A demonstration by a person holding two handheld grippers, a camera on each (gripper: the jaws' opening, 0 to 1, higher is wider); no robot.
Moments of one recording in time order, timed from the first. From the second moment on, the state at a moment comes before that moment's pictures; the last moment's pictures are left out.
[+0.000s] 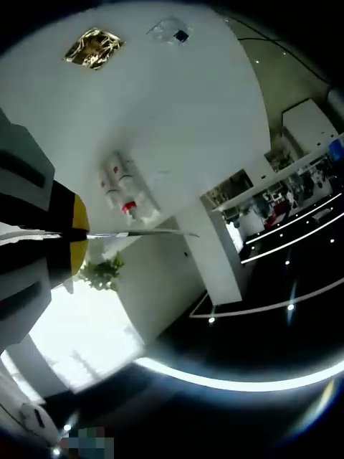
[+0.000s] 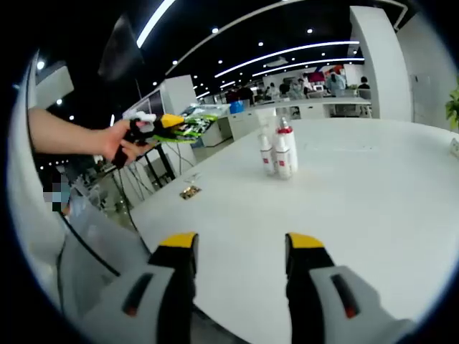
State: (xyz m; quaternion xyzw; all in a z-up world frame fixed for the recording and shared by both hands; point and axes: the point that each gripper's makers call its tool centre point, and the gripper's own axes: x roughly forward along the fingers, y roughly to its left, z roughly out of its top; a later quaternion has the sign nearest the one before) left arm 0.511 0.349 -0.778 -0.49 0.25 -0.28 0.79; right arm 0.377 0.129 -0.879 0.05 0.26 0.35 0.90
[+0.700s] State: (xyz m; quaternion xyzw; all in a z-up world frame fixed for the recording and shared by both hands) left arm 0.595 0.361 -0.837 -0.44 0.36 -0.22 0.79; right arm 0.377 0.116 -0.900 0.02 0.30 0.32 0.90
